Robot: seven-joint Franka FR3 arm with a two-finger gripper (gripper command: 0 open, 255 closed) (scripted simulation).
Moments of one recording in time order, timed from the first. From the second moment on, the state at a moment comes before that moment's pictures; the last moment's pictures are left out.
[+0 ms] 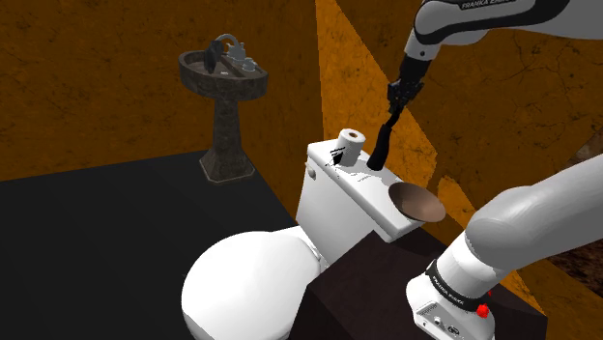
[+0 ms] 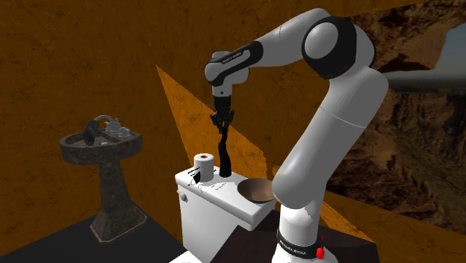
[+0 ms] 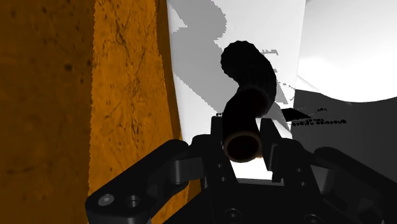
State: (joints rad) arm -0.14 -0.40 -0.27 -2.23 -0.18 1.90 -0.10
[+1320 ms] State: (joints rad) arm -0.15 -0.54 -0.24 -2.07 -0.19 1.59 -0.12
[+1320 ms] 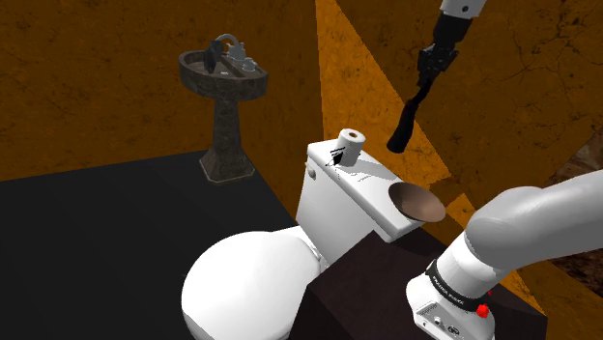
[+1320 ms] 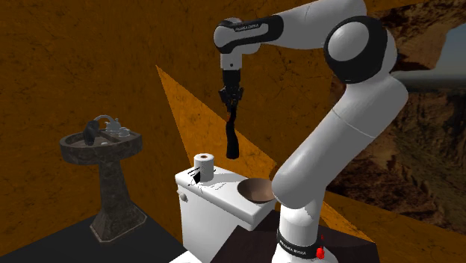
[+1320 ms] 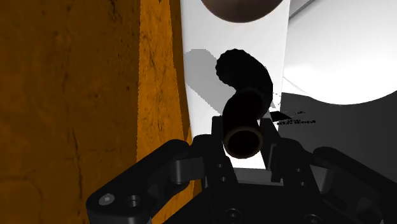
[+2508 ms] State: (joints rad) arm -0.20 -0.89 -0.21 -2.15 -0.23 1.34 -0.16
